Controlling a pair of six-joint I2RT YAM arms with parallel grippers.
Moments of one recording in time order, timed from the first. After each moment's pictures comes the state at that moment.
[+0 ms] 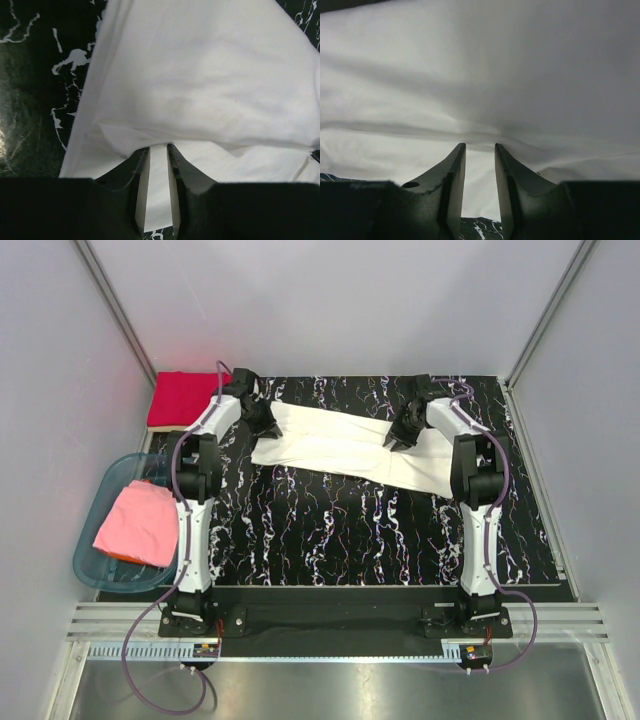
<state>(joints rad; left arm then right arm) -0.13 2.43 2.06 -0.70 0.32 -0.55 0.17 2.31 1.87 -0.71 -0.21 0.63</state>
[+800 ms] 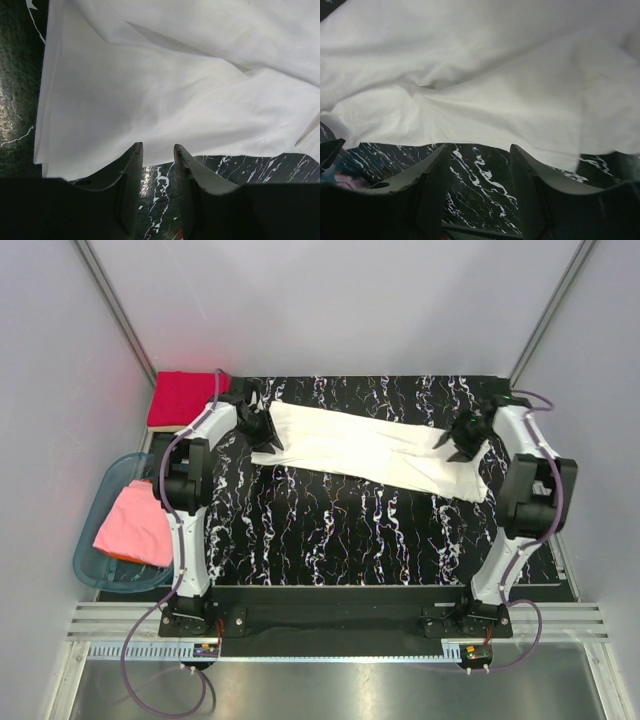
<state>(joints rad) -0.14 2.21 1.77 -0.70 0.37 -0.49 -0.09 1.94 1.59 -0.84 -0.30 0.57</state>
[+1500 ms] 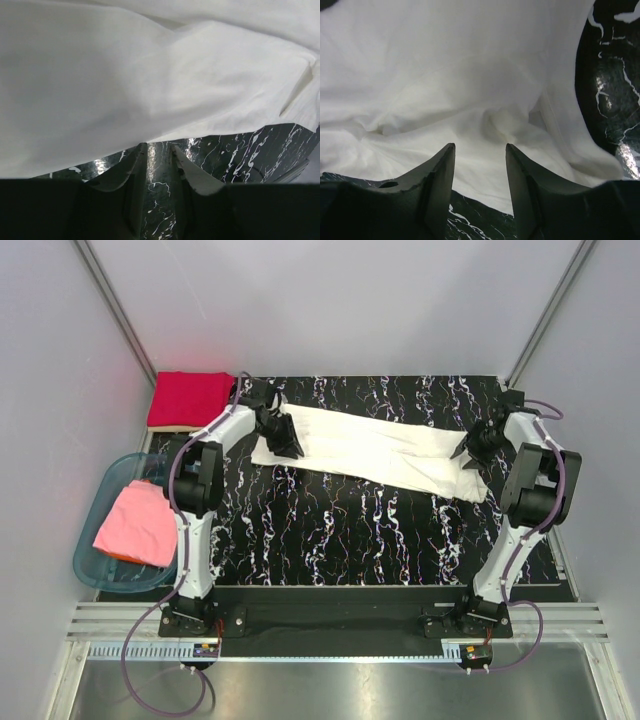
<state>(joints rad) -0.25 2.22 1.77 -0.70 0.44 -0.50 -0.25 2.02 1.53 -0.75 -0.26 0.43</state>
